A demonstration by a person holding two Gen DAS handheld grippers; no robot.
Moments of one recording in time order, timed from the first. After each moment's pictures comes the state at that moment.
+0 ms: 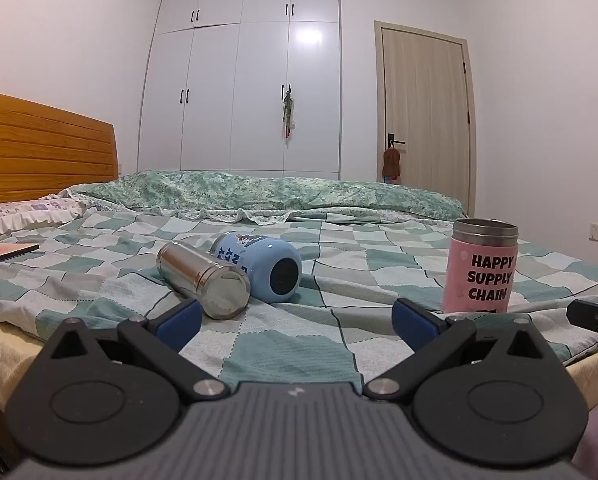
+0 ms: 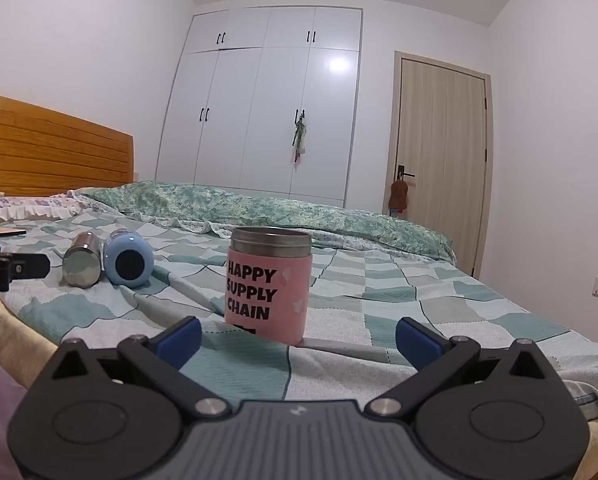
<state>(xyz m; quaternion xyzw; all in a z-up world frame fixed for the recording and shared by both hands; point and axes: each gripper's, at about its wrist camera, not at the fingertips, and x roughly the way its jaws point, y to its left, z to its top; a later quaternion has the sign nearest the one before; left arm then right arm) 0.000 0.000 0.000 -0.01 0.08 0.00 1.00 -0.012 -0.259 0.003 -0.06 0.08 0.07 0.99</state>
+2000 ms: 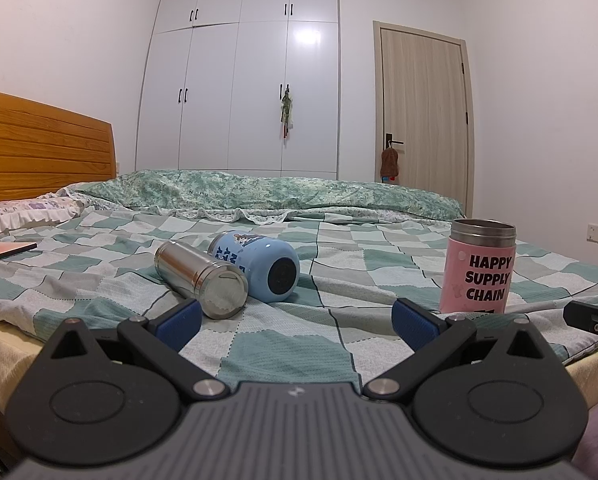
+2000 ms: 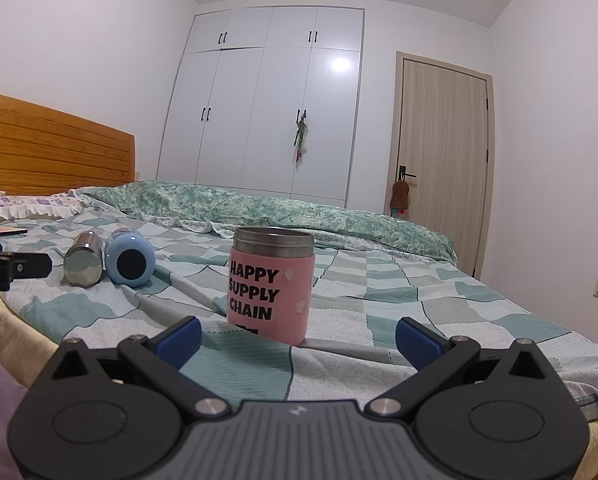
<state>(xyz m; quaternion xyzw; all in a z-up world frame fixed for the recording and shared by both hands) 0.000 0.000 0.000 -0.01 0.08 0.00 1.00 -0.013 -0.258 0.003 -0.06 0.08 0.07 0.99</state>
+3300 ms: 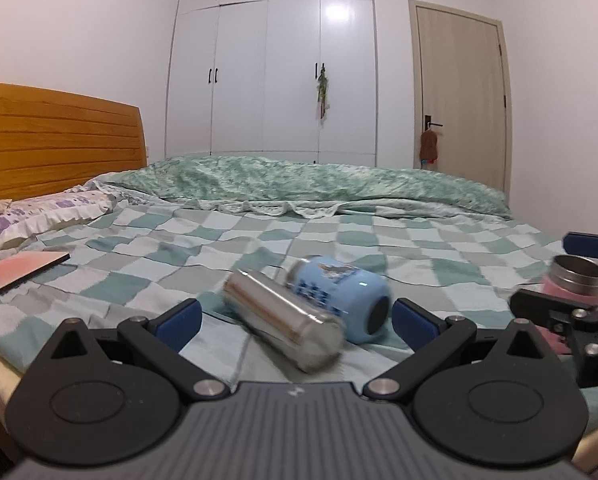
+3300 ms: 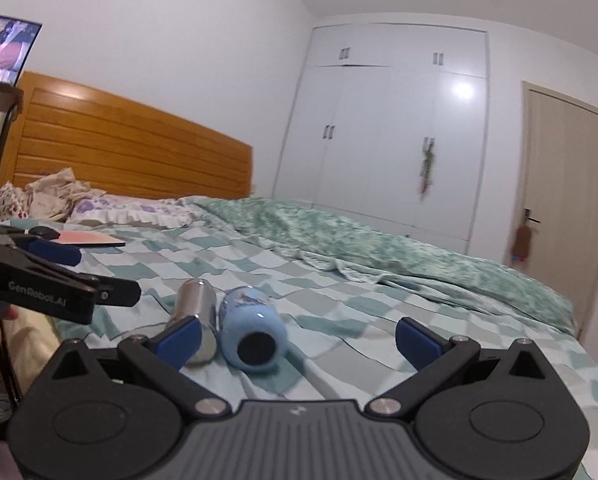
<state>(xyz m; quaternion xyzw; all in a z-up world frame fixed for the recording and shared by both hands) 0.065 0.082 0.055 -0.01 0.12 0.05 0.99 0.087 -0.122 0.068 -0.11 0.06 0.26 0.96</state>
